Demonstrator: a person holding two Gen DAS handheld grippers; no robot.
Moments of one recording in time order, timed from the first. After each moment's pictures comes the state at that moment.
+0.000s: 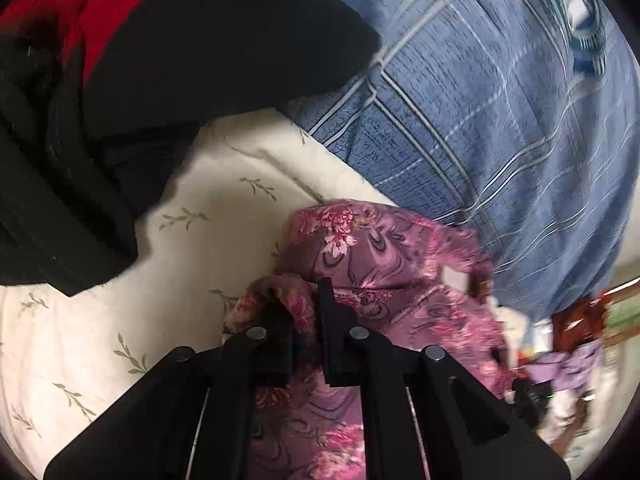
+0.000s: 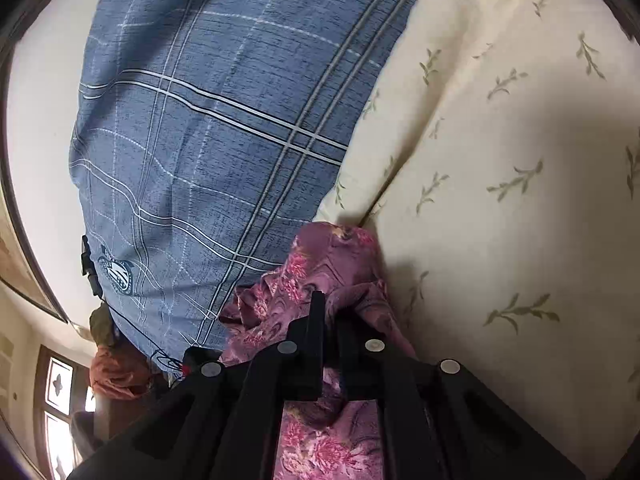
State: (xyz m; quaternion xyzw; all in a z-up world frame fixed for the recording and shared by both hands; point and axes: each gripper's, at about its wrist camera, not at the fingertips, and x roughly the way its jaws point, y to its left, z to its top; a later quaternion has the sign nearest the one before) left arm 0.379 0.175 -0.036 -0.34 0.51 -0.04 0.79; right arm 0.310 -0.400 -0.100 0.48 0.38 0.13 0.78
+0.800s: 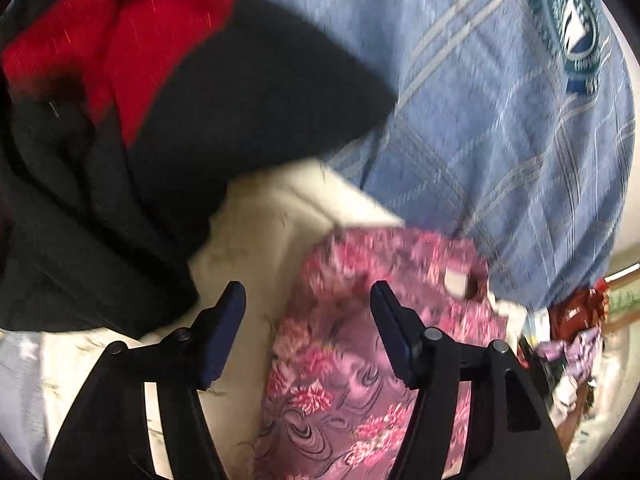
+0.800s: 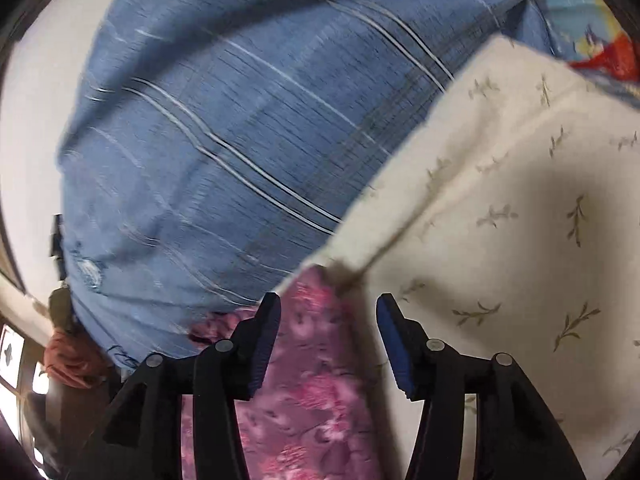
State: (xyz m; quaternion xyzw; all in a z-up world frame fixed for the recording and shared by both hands) left arm 0.382 0.203 -0.024 -0.31 0.53 -0.05 0.79; right arm 0.329 -0.428 -0.066 0.40 0.39 0.08 0.83
